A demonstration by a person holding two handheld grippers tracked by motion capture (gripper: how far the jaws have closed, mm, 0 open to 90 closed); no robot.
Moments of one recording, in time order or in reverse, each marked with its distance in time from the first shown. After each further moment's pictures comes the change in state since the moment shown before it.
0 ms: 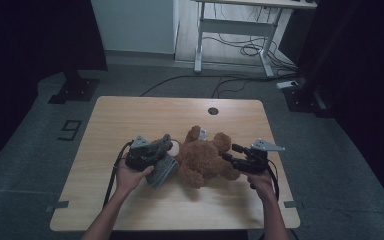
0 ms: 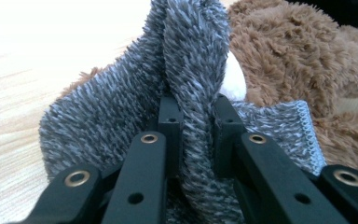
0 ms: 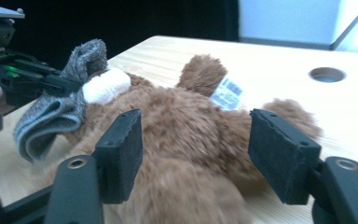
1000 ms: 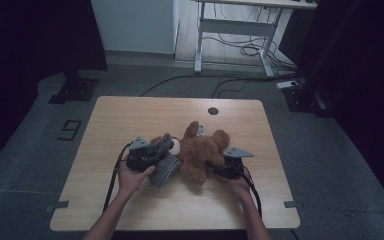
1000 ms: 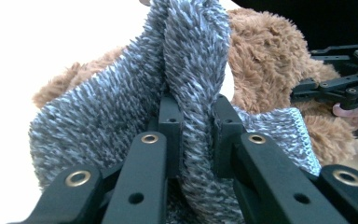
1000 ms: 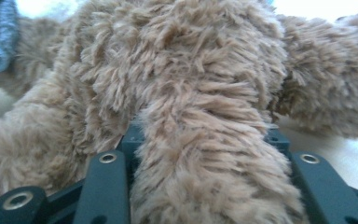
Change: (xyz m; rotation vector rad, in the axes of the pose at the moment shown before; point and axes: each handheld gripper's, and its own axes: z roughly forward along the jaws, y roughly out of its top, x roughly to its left) left arm 0.002 0.003 0.010 -0.060 -0.012 -0.051; right arm 0.013 -0.048 0.071 0.131 -0.104 -0.072
